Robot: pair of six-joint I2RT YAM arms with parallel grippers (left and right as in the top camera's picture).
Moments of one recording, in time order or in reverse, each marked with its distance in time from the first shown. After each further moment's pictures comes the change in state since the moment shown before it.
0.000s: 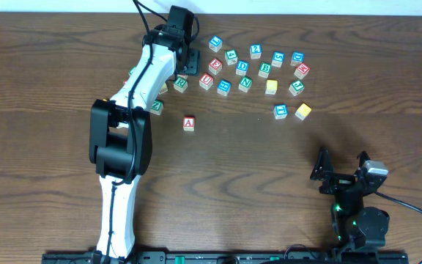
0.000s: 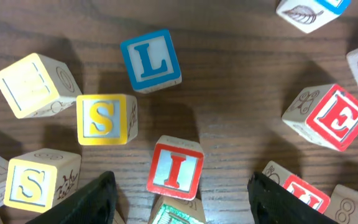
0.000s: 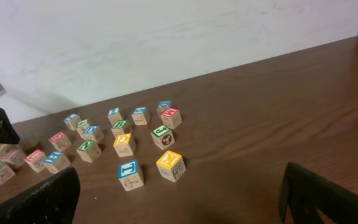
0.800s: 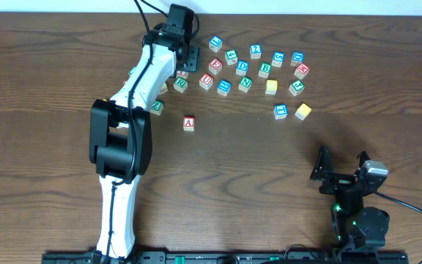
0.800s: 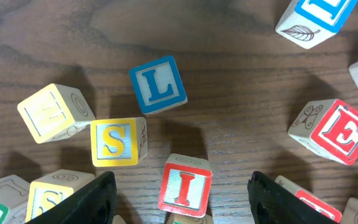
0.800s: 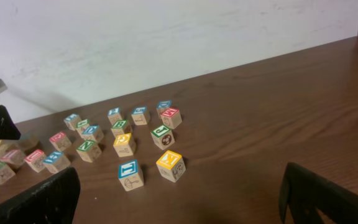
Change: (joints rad) left arm 0.000 0.001 0.000 0.045 -0.032 0.067; right arm 0.000 0.000 0.000 0.000 0.000 0.000
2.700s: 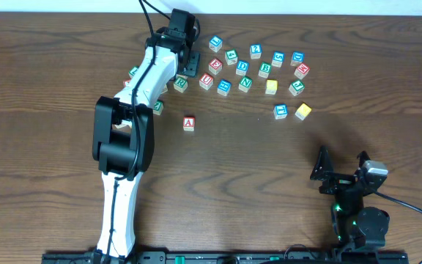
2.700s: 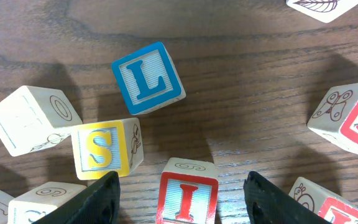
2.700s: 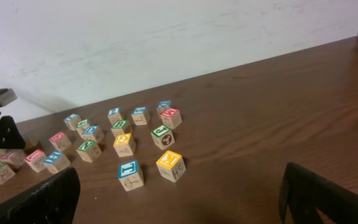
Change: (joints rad) left arm 0.000 0.040 -0.003 0.014 -0.003 0.065; right arm 0.000 0.000 0.000 0.000 0.000 0.000
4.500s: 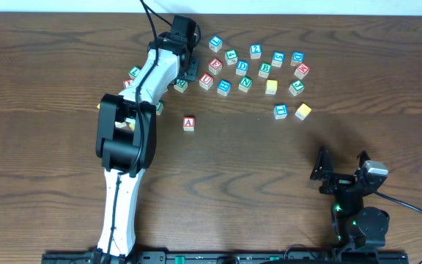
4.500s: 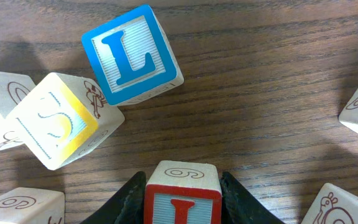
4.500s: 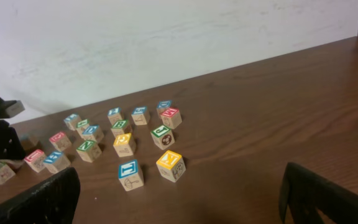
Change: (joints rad) left arm 0.000 0.046 -0.002 0.000 0.000 0.000; right arm 0.000 0.000 0.000 0.000 0.000 0.000
